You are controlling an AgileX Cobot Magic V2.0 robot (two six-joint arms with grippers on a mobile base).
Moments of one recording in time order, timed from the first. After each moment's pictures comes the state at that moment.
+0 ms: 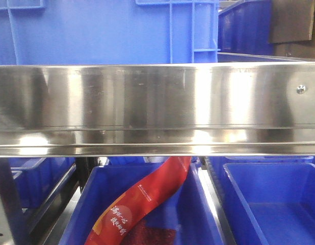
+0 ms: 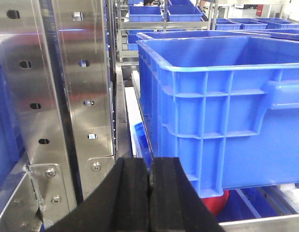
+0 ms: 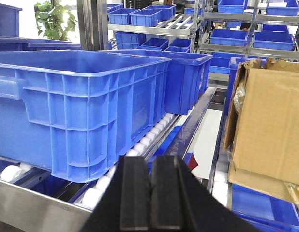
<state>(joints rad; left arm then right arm) -0.15 0.34 -0.52 0.14 0.38 -0.12 0.18 0.24 -0.54 0.23 0.43 -0.21</state>
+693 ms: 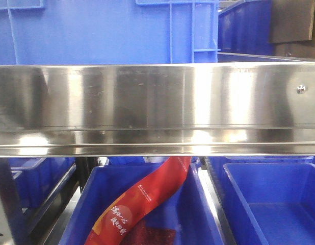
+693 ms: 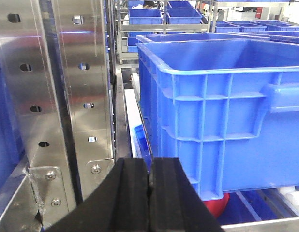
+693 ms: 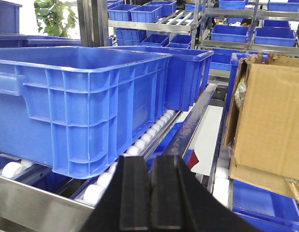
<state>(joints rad) -0.15 0.34 -0.52 0.14 0.37 -0.12 0.18 0.24 -0.54 0.23 0.44 -0.20</state>
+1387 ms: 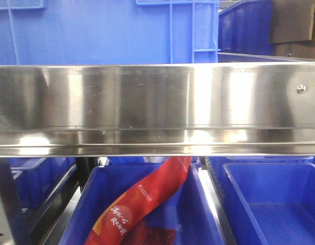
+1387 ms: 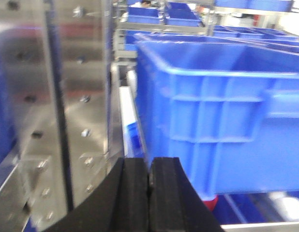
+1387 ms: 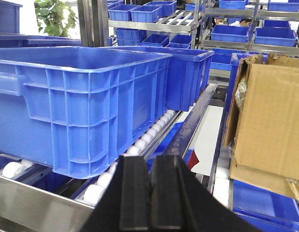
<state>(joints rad) -0.09 0.33 -0.48 0.07 0.36 -0.12 0.18 0.24 -0.54 0.23 0.44 -0.20</state>
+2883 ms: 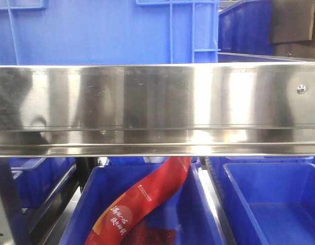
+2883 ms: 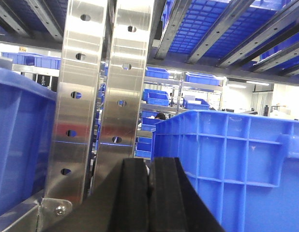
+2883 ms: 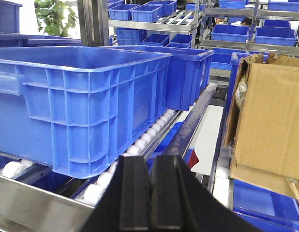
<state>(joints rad) -0.04 0.04 0.00 0.01 -0.30 -0.12 0.18 0.24 -0.54 0.23 0.45 -0.20</state>
